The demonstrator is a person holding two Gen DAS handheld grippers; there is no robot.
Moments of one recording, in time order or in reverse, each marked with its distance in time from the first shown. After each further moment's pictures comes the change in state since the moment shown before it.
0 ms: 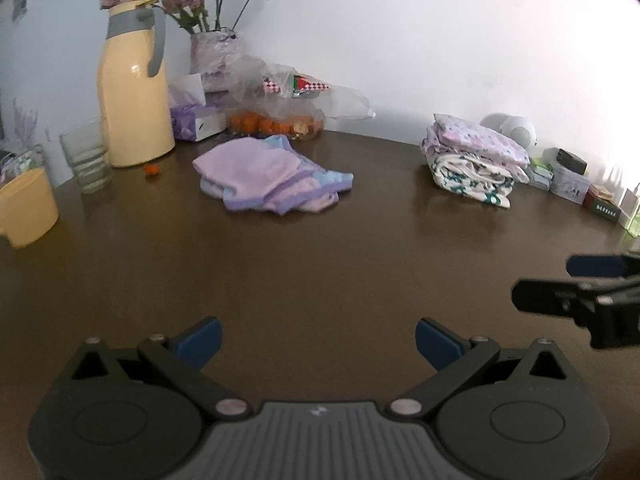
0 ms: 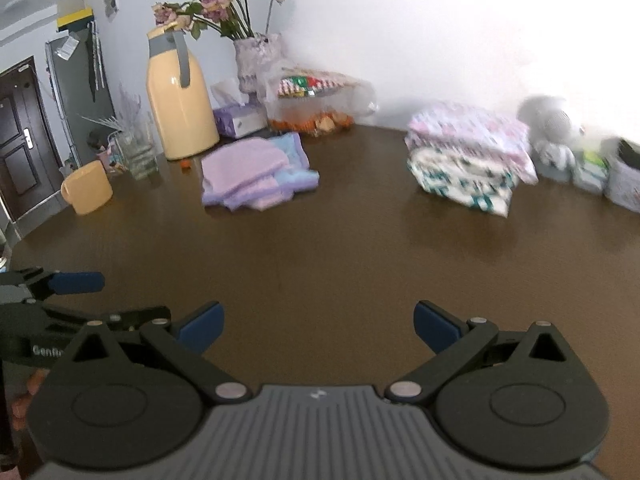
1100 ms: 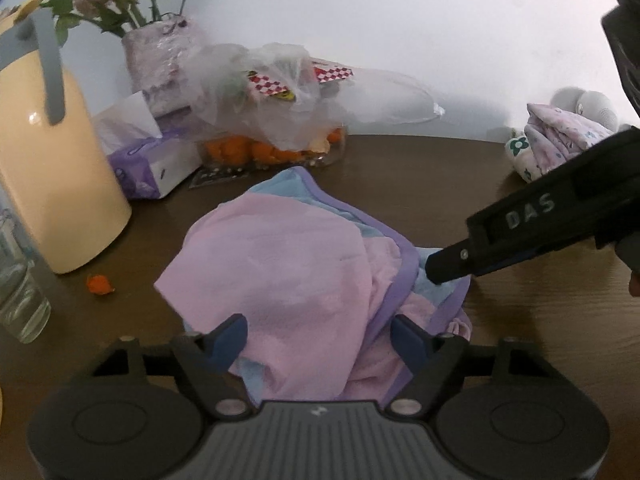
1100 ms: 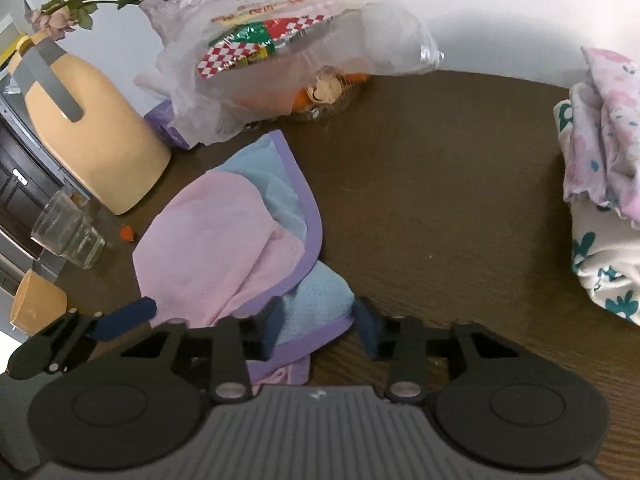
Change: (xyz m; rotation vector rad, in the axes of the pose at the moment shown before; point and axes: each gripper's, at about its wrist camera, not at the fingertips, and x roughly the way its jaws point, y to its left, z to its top) left arm 0.185 0.060 0.120 0.188 0.049 0.011; right arm 0.264 -0.015 0.145 0.269 0.286 0.112
